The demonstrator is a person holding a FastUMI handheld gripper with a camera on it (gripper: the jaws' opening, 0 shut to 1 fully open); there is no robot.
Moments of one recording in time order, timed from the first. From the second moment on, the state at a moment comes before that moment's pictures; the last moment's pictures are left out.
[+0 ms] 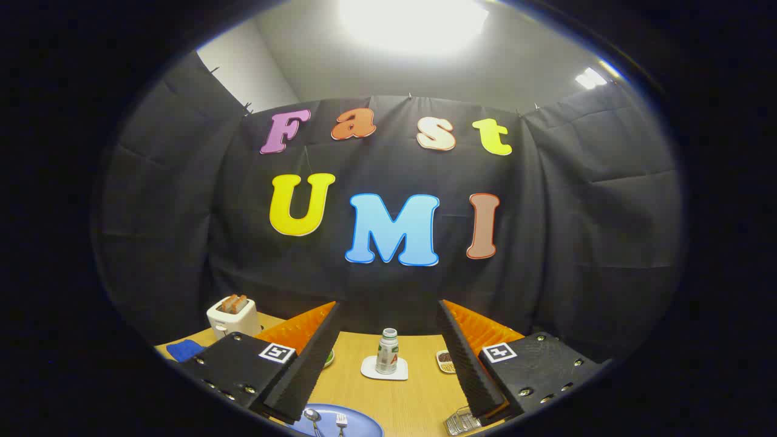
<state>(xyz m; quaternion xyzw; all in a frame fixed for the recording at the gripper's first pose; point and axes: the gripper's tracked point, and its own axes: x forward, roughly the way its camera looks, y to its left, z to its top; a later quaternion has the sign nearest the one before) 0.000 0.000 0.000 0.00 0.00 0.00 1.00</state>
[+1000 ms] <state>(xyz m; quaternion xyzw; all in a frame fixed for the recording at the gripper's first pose) -0.001 -0.019 -0.008 0.01 0.01 -0.01 1.00</state>
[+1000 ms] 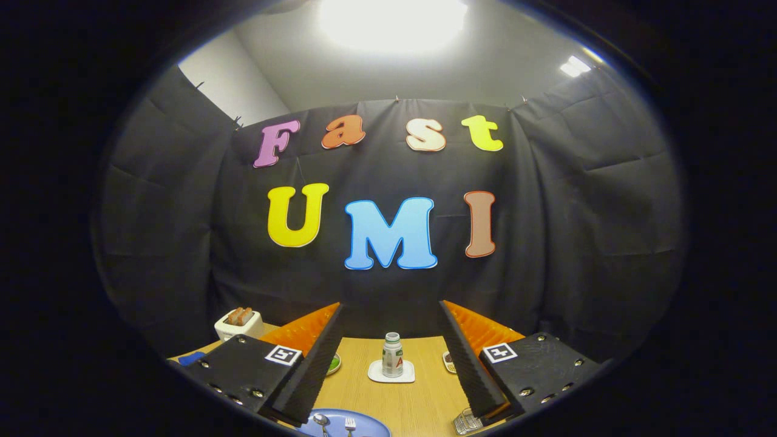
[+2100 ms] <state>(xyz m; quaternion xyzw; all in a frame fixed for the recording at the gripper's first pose) -0.010 0.024 -0.139 0.00 0.23 0.05 0.97</state>
